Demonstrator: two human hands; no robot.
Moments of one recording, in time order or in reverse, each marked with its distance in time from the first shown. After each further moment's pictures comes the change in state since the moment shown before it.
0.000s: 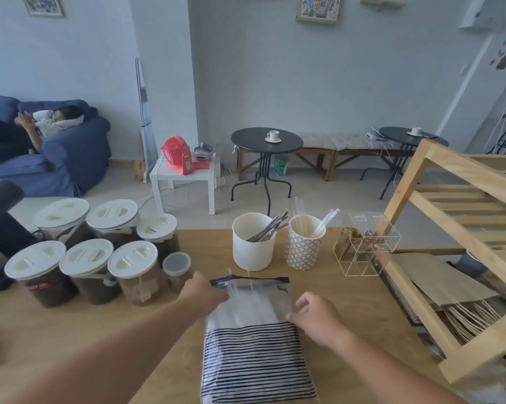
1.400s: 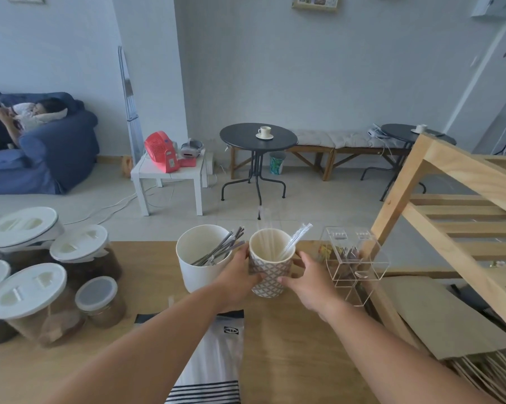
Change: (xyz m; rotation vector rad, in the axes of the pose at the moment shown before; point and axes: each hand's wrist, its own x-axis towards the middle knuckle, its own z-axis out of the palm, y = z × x) left_hand 0.091 0.176 0.117 -0.407 -0.128 0.486; right_hand 0.159 0.032 -0.105 0.249 0.139 -0.202
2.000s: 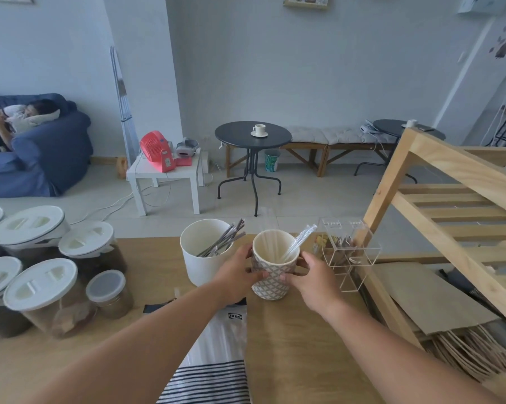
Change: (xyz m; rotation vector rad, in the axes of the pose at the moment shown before) left_hand -0.023 -0.001 -0.002 -0.012 -0.043 0.002; right_hand -0.043 -0.004 0.000 0.067 0.070 -0.040
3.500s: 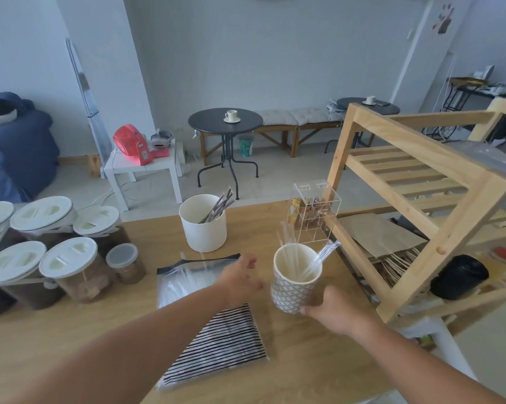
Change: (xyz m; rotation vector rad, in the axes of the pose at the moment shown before) left_hand -0.135 0.002 0.023 0.336 -0.167 -0.055; right_hand -0.198 -0.002 -0.040 -0.555 -0.200 0.397
